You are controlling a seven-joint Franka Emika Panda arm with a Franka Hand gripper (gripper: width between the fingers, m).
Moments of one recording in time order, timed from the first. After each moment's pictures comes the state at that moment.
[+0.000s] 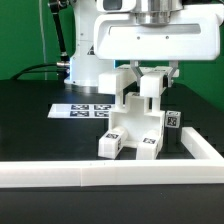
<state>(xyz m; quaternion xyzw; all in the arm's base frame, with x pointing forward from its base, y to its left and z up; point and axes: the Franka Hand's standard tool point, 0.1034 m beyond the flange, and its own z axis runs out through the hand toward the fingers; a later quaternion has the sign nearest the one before) 0.555 0.071 0.117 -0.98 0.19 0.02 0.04</state>
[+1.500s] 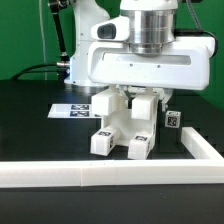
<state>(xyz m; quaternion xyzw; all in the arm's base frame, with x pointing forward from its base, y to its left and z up) 0.550 0.061 0.077 -0.98 0.19 0.04 0.02</state>
